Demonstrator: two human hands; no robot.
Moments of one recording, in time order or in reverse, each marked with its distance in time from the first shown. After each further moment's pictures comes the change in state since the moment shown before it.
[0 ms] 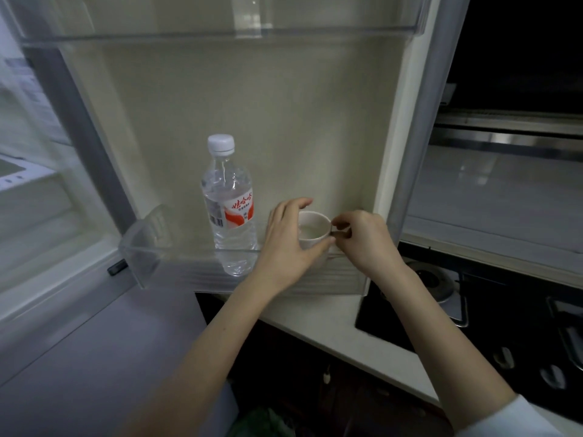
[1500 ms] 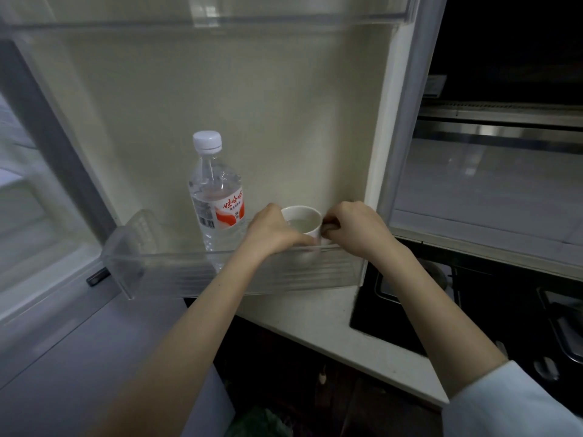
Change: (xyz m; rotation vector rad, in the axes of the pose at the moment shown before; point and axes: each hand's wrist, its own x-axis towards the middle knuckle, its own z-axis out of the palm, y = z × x) left_hand 0.052 -0.020 0.008 0.112 -0.253 -0.516; right_hand 0.037 0.021 0.004 -0.178 -0.149 -0.073
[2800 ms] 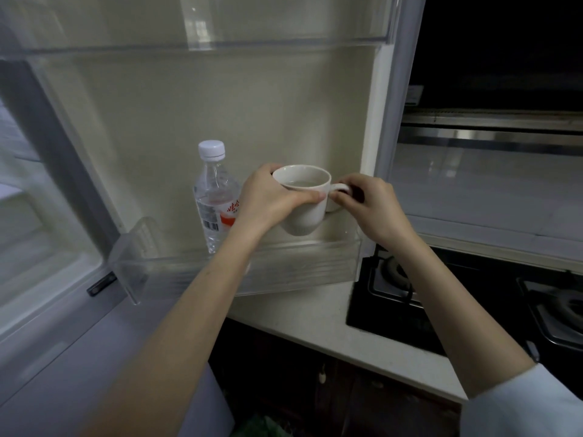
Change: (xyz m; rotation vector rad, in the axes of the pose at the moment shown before) left_hand -0.031 0.043 -0.044 -0.373 0.149 0.168; right_hand -0.029 -0.014 -0.045 0.400 0.357 -0.016
